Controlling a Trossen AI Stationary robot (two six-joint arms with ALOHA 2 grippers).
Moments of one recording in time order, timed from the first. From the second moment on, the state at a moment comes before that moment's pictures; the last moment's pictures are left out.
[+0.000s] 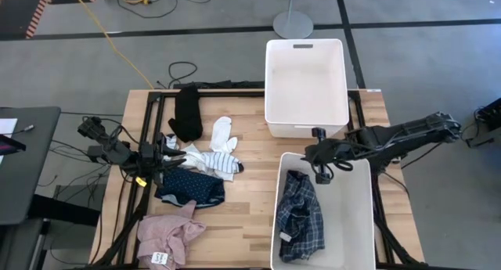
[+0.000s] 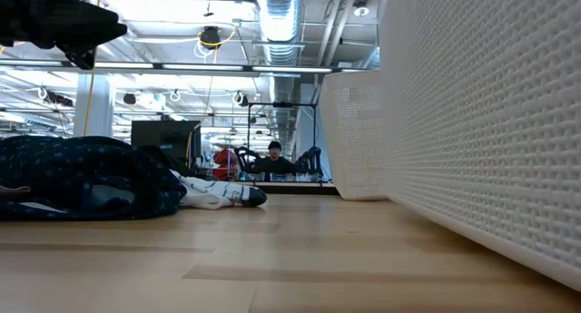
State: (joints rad) left arm -0.63 0.02 0.18 -0.05 -0.80 0.00; right arm 0.21 1.07 0.94 -0.76 0.30 0.00
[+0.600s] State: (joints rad) left arm -0.63 0.02 0.18 -0.06 -0.80 -0.01; right arm 0.23 1.11 0.95 -0.71 0.25 -0.01
